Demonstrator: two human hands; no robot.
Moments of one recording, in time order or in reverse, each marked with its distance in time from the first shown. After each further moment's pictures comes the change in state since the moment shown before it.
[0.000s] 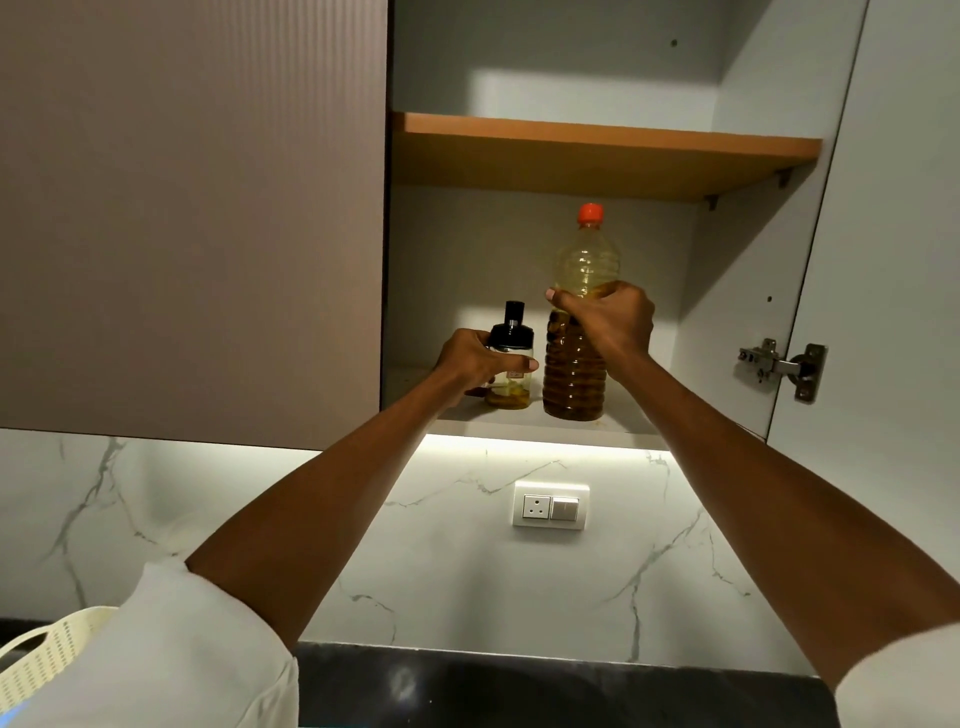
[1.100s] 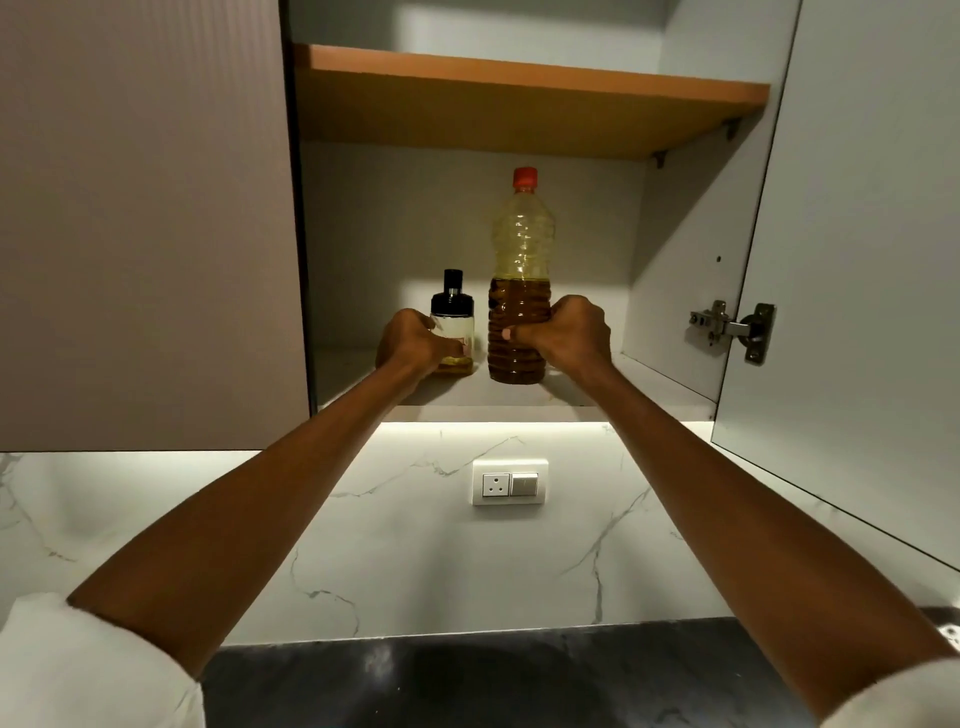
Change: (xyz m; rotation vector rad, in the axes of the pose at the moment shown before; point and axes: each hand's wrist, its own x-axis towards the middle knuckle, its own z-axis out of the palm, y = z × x) left_hand 0.028 -0.026 0.019 0.094 0.195 -0.052; right_hand -0.020 0.044 -0.007 -0.264 -0.198 0.028
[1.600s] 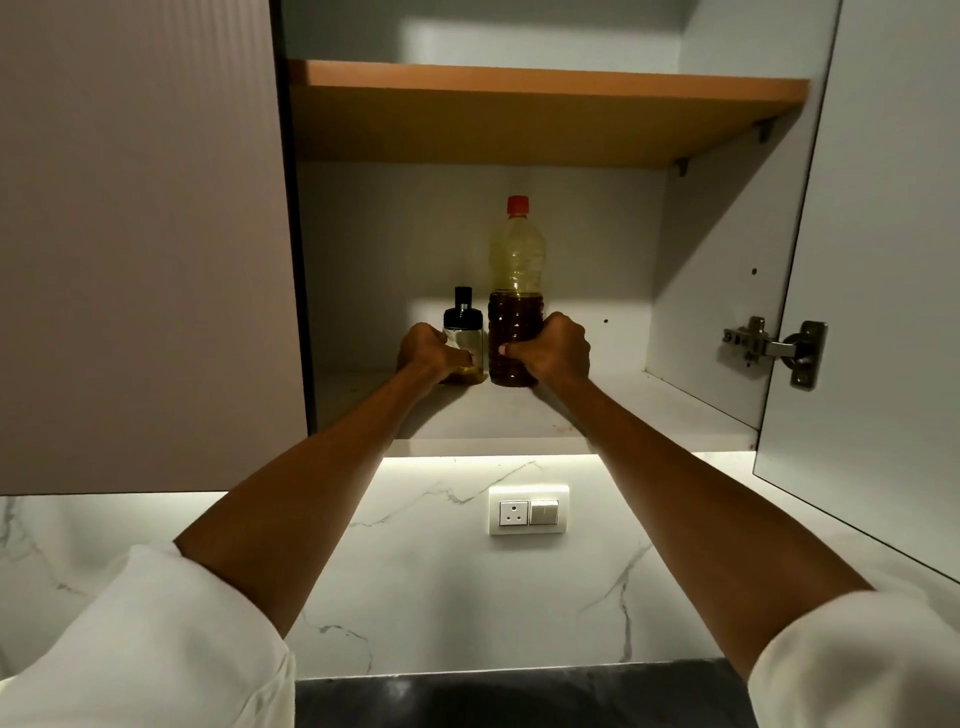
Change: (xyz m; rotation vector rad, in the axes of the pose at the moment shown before) left_hand 0.068 -0.007 0.021 0.088 0.000 -0.102; right_hand 0.057 0.008 0.065 -0.013 0.010 0.064
